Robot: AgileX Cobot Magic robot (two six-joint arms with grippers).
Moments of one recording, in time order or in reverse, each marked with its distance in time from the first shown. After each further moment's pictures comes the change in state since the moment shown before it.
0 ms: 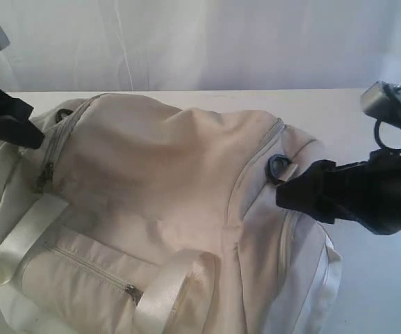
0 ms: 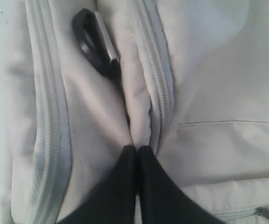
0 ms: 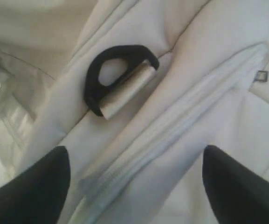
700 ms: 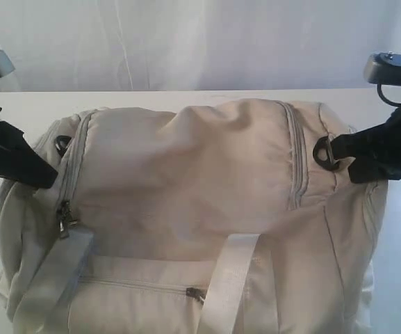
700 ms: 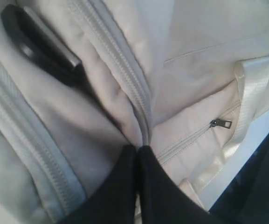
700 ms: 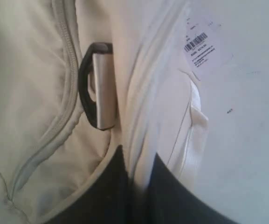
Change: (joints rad) left arm 0.000 -0.067 0.137 -0.166 0.190 0.085; right arm -0.141 0.234 -0.326 -0.588 0.203 0.298
